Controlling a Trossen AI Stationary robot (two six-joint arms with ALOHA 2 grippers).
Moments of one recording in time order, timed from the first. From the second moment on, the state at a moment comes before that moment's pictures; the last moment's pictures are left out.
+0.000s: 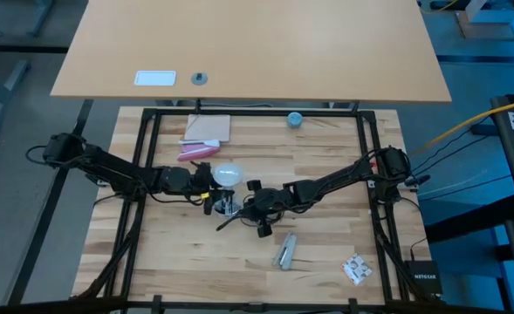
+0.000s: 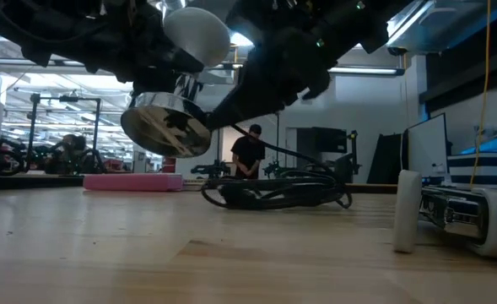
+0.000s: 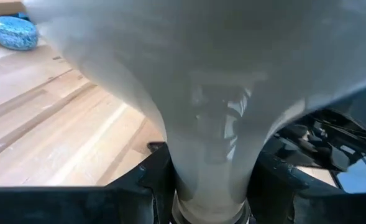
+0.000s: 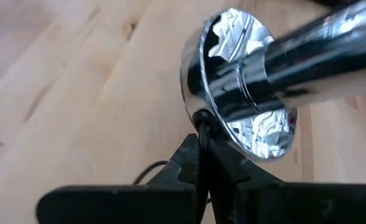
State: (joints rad) left arm -0.14 1.24 0.39 0.59 -0.24 -0.46; right arm 0.20 1.90 1.18 0.10 0.07 -0.18
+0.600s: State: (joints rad) left arm -0.12 1.24 0.39 0.59 -0.26 -0.45; right arm 0.23 1.90 1.18 0.19 0.15 -0.05
